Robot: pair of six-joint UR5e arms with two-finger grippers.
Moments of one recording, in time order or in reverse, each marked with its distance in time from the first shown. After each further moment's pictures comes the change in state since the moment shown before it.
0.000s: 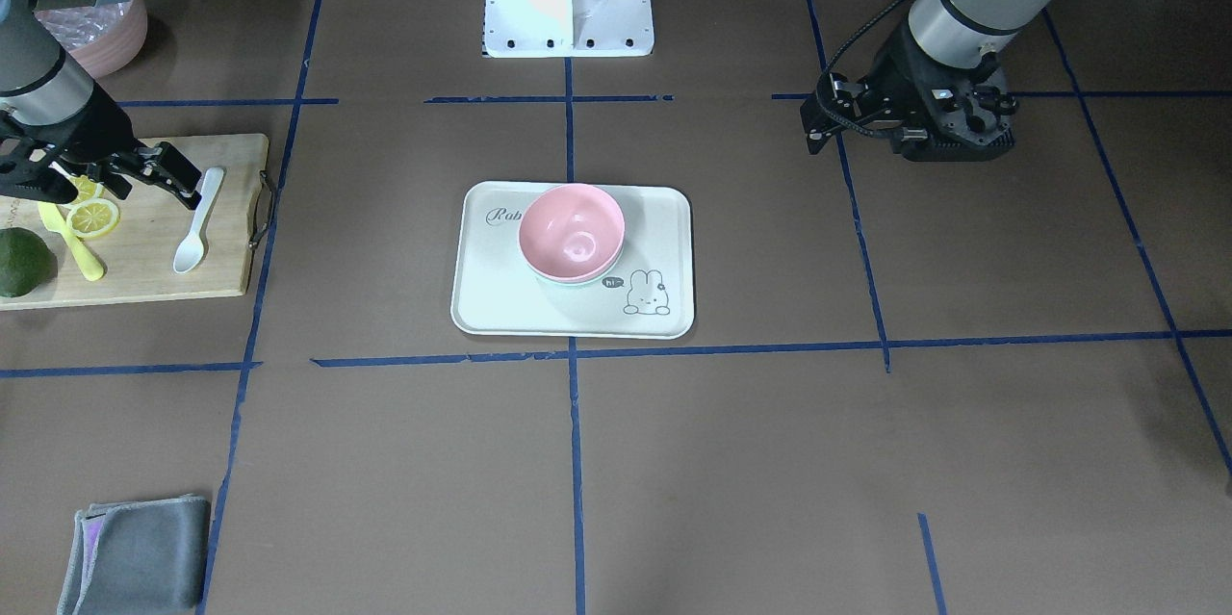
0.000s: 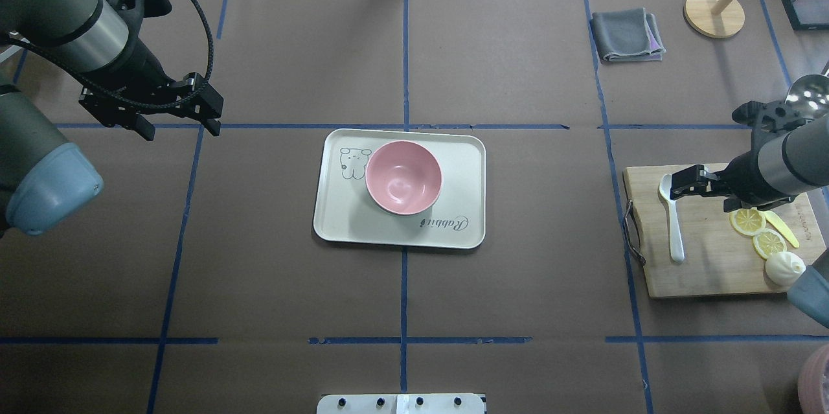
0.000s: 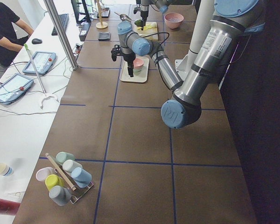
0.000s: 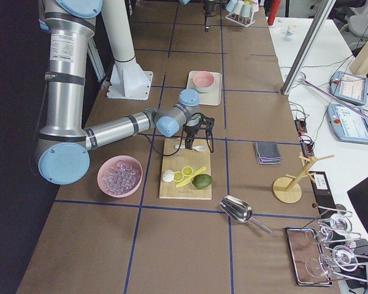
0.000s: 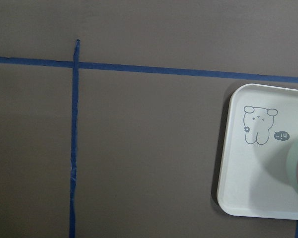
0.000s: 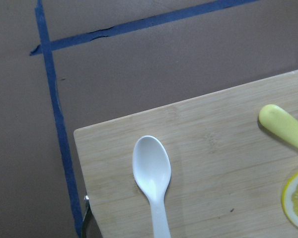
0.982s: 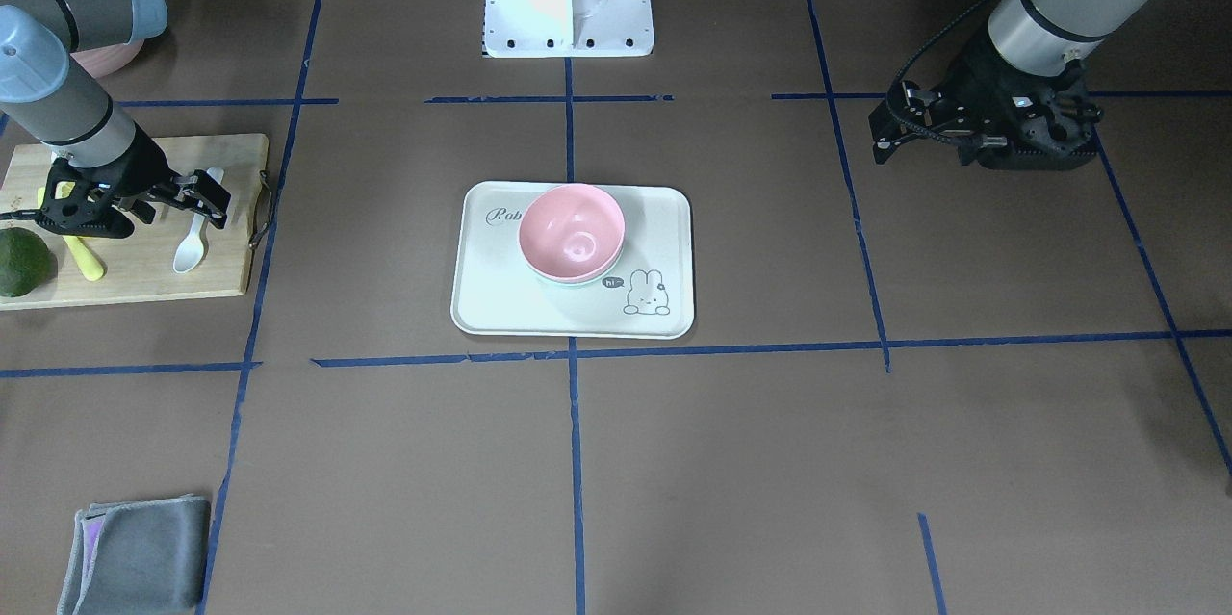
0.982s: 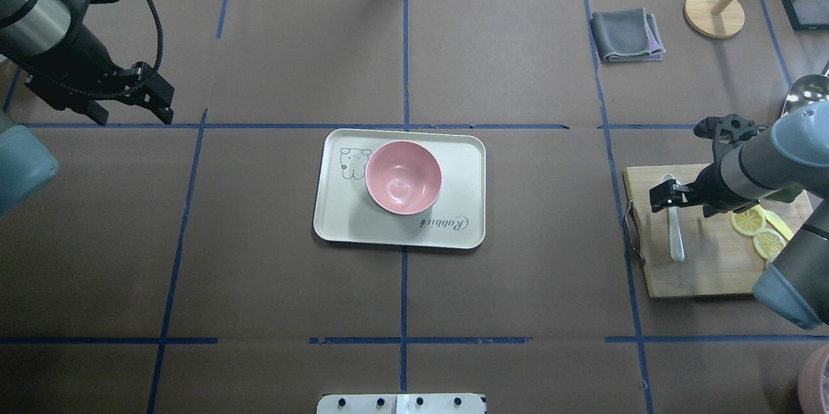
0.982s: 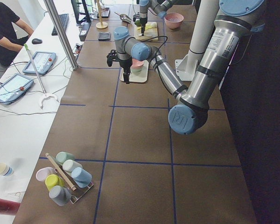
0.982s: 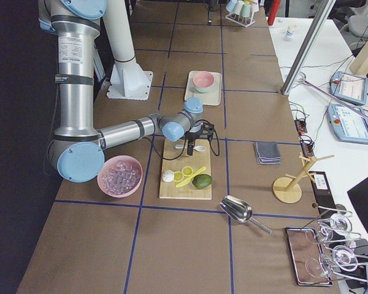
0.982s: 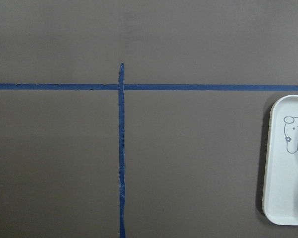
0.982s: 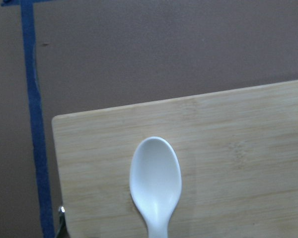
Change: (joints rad) left arm -0.074 0.069 -0.007 0.001 -0.001 0.137; right arm -0.043 0.066 -0.119 0.000 -0.001 -0.105
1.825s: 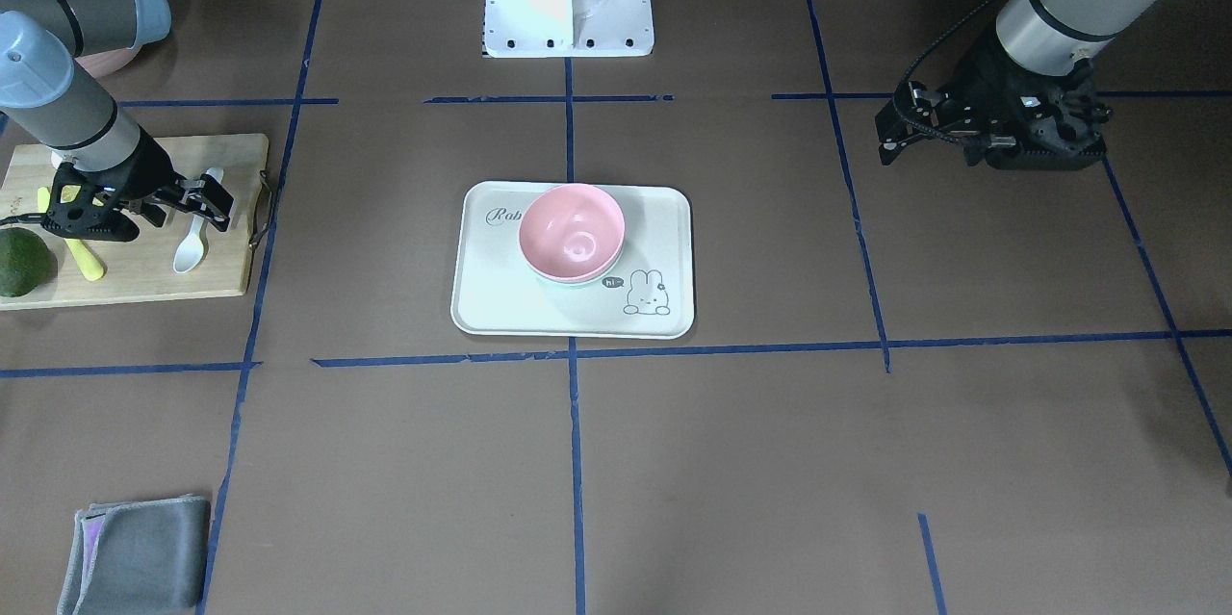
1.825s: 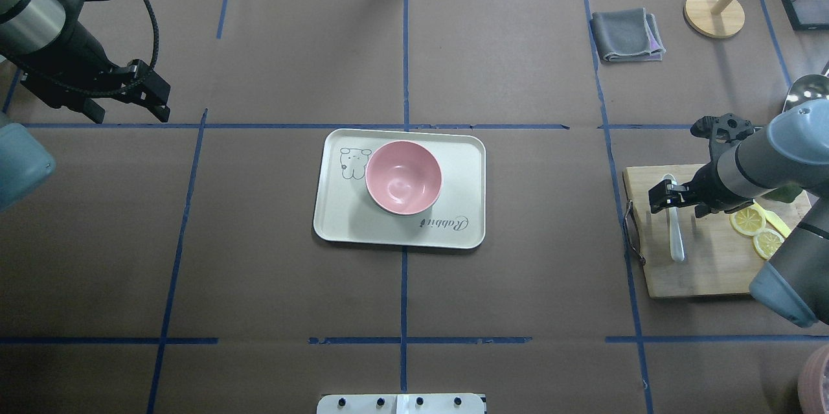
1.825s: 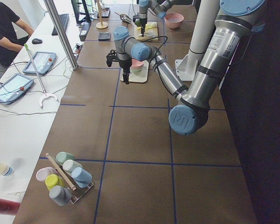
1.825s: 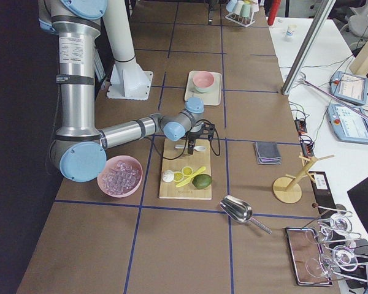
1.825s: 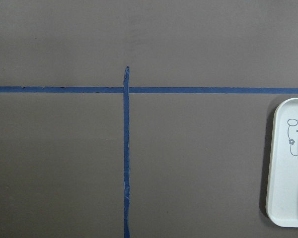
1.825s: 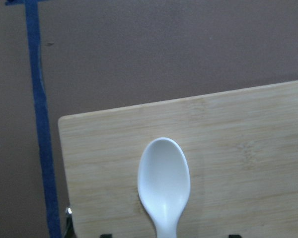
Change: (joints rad) left arm -0.007 0.003 0.000 0.000 0.000 0.003; right arm 0.000 0.007 -0.004 -0.001 0.009 0.004
